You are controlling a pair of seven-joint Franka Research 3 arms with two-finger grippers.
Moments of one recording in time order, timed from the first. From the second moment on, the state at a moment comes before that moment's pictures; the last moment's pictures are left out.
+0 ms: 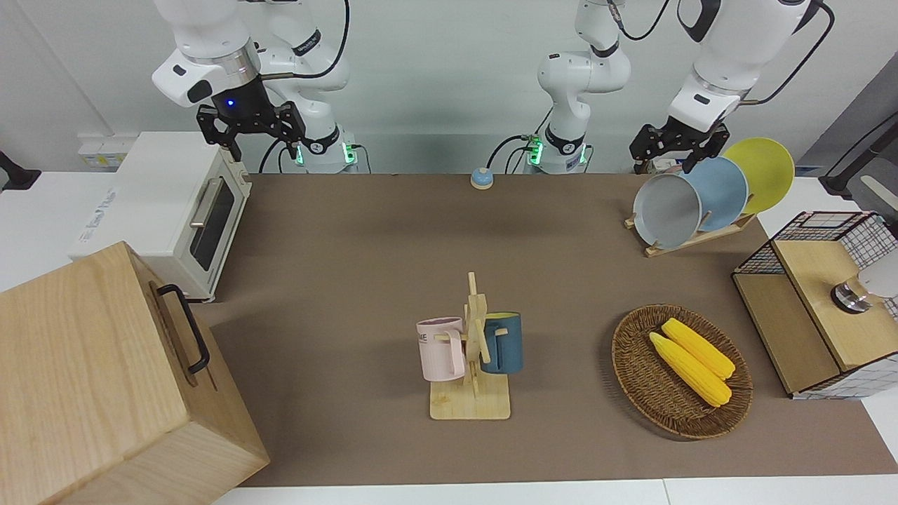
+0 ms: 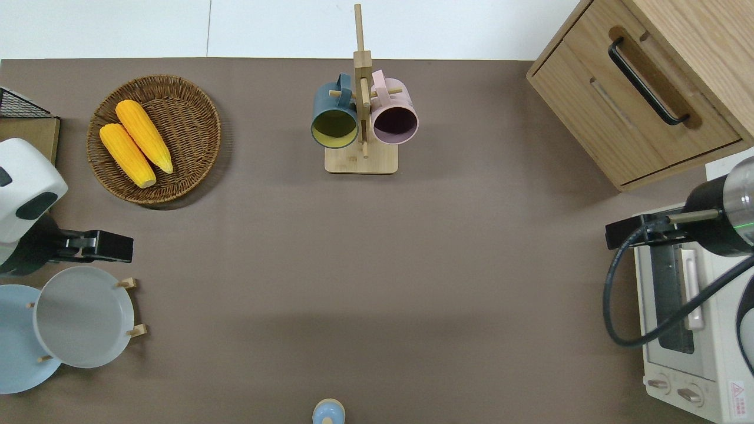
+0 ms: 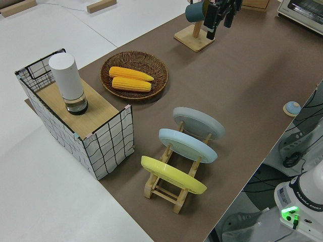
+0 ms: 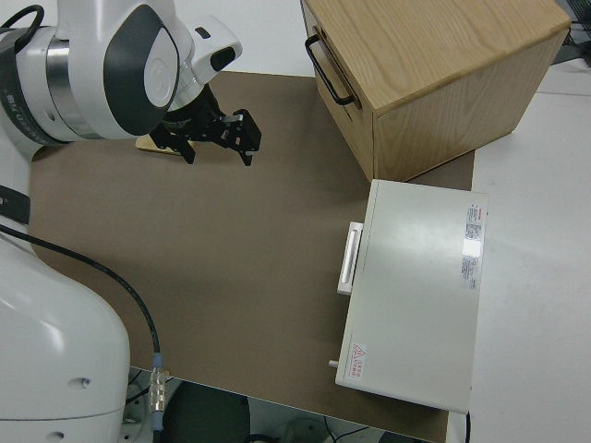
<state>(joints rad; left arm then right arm) -0.02 -0.09 -0.01 -1.68 0.01 1.52 0.00 -0.08 -0.02 0.19 -1.50 0.00 1.41 0.06</state>
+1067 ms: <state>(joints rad) -0.01 -0.12 0.25 -1.73 0.06 1.52 0.31 -0.08 -0.02 0.19 -1.50 0.00 1.41 0.06</state>
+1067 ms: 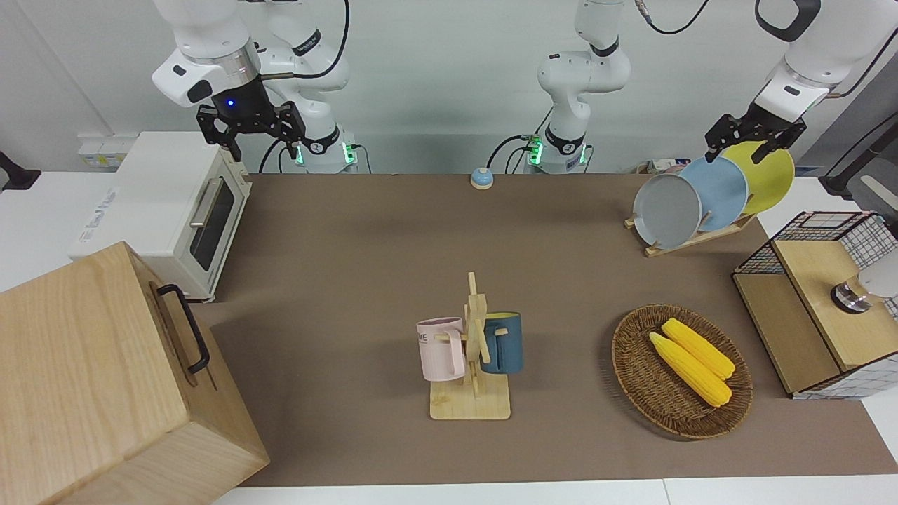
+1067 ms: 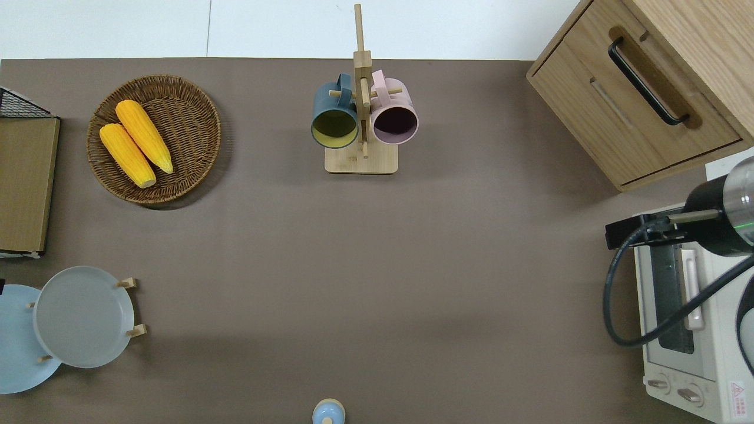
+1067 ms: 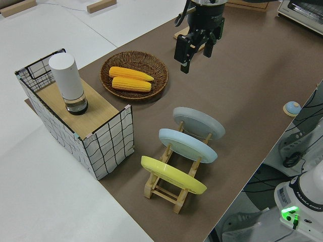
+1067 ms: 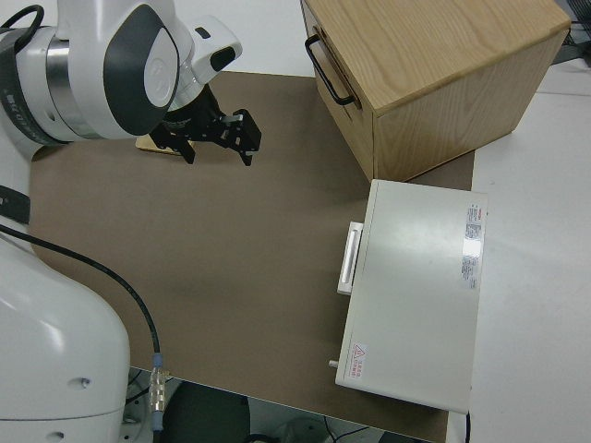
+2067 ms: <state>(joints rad) 0.00 -0.24 0.27 -2.07 0.09 1.74 0.31 -0.08 -0.02 0.19 -1.50 0.00 1.41 0.06</state>
